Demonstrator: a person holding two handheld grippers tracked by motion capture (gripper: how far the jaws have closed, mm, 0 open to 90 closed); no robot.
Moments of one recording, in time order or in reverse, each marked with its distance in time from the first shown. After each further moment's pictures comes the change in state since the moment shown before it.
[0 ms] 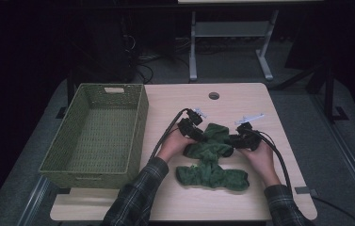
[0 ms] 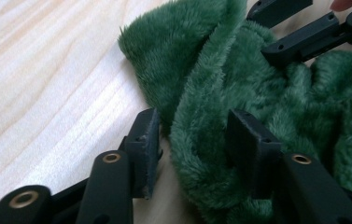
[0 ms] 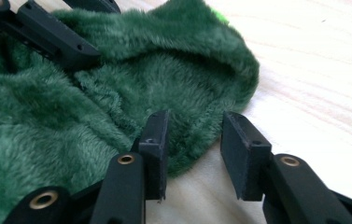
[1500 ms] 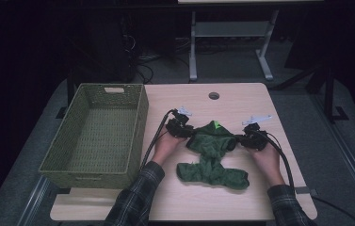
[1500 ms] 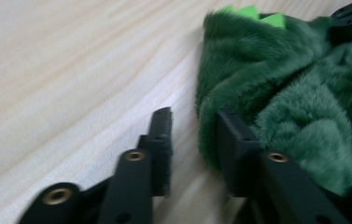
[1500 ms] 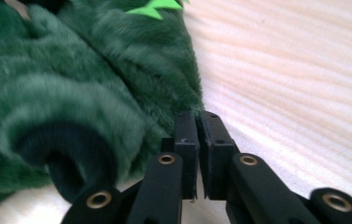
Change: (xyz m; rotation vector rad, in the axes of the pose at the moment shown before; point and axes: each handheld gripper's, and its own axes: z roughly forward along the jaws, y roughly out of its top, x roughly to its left) left arm 0.023 -0.030 -0.016 -0.196 0.132 -0.086; right arm -0.015 -0.010 -0.015 -0.046 -0.091 -0.015
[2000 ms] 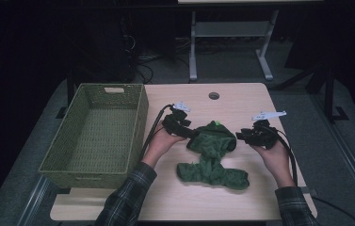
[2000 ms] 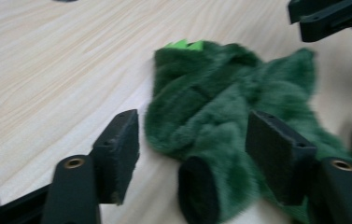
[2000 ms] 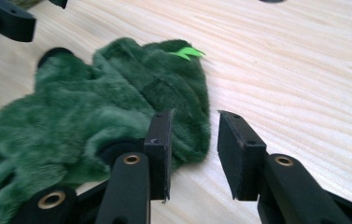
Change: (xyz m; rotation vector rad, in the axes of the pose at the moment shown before) left arm -0.019 0.017 -0.049 -0.026 -0.102 0.031; right arm 0.005 0.010 -0.045 -0.088 0.050 0.024
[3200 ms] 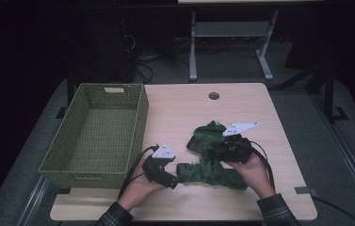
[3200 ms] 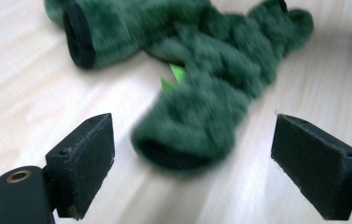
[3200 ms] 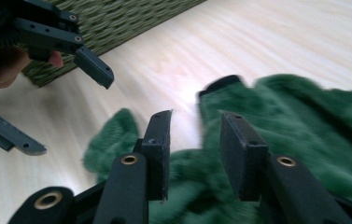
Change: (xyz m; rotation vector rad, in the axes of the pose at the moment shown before) left arm -0.081 -0.110 -0.062 0.025 -0.020 0.090; right arm 0.107 0.011 0.005 -0.017 0.232 -0.177
